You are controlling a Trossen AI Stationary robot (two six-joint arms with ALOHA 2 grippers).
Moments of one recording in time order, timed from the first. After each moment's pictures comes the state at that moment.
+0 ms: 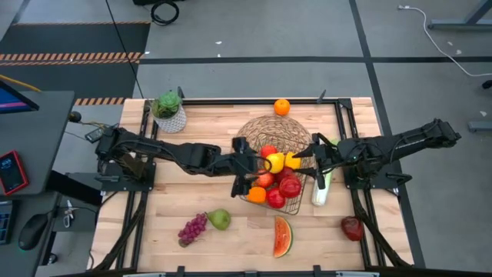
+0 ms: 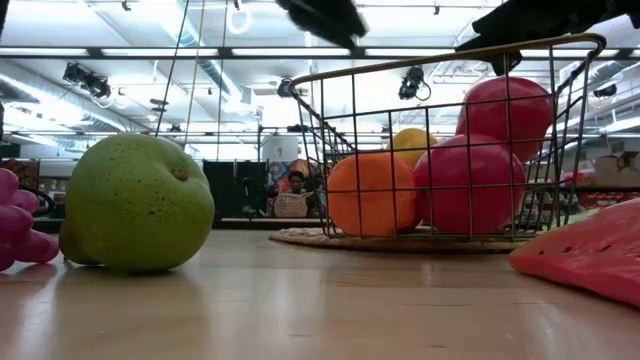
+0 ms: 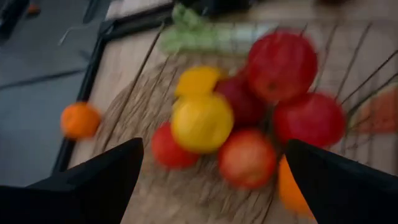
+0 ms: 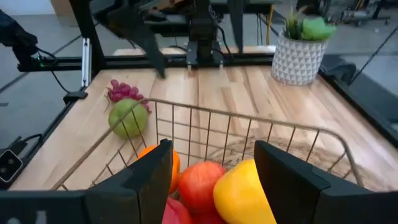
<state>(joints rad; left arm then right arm) -0.18 1.70 1.51 -0.52 -0.41 0.08 0.21 0.73 0.52 -0.10 0.21 0.09</state>
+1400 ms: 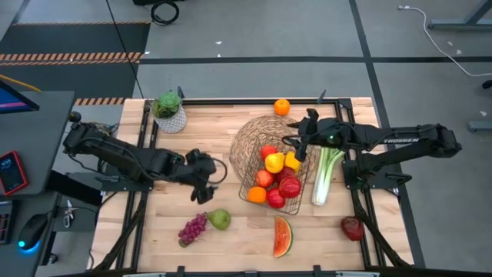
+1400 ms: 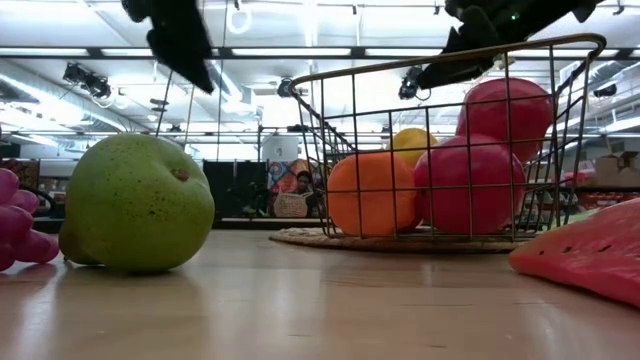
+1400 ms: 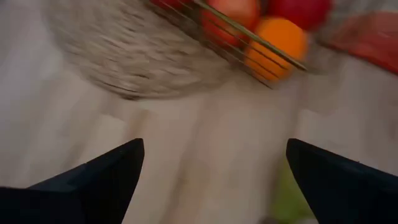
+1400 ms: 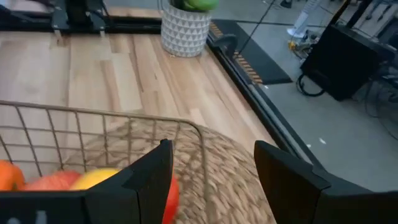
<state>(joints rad) -0.31 1.33 1.11 -0.77 -0.35 -0.56 -0.11 0.95 0.72 -0.22 0.34 -0.06</state>
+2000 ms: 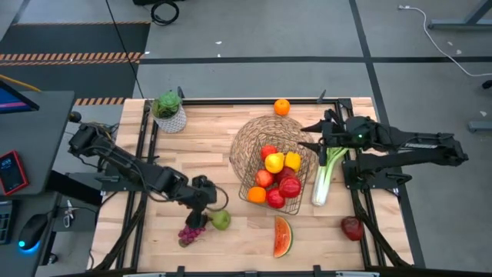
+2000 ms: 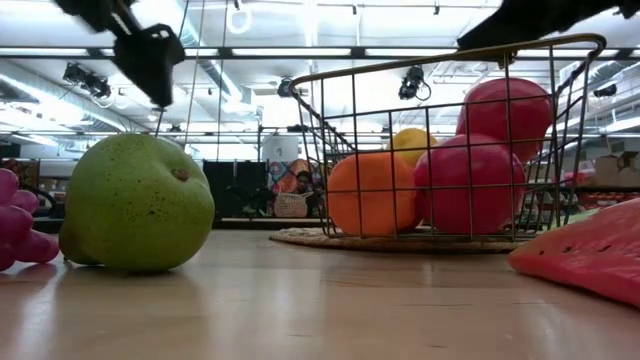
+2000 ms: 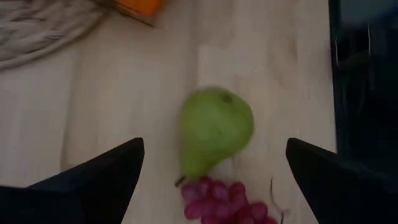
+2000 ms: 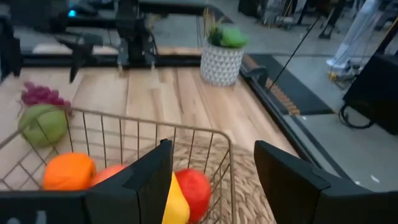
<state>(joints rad) -0.47 1.41 1.03 -0.59 -0.10 -0.53 -0.11 0.63 0.64 -0.30 0.14 -0.06</state>
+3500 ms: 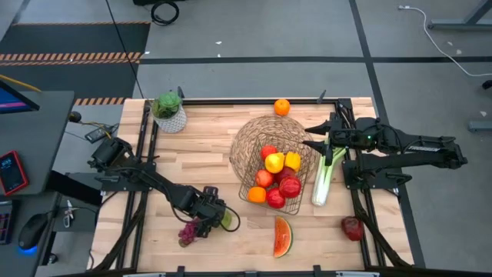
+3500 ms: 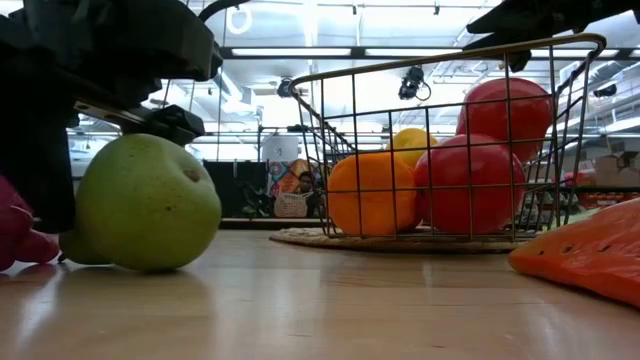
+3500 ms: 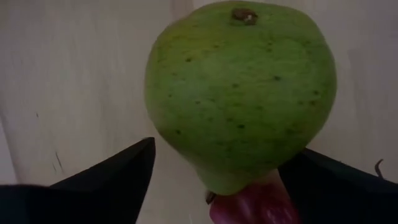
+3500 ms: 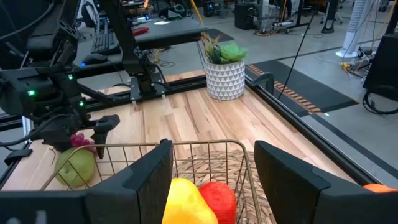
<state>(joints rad) -0.50 1.73 1.03 -0.52 -0.11 -0.29 -0.11 0.52 0.58 -0.26 0.13 0.14</state>
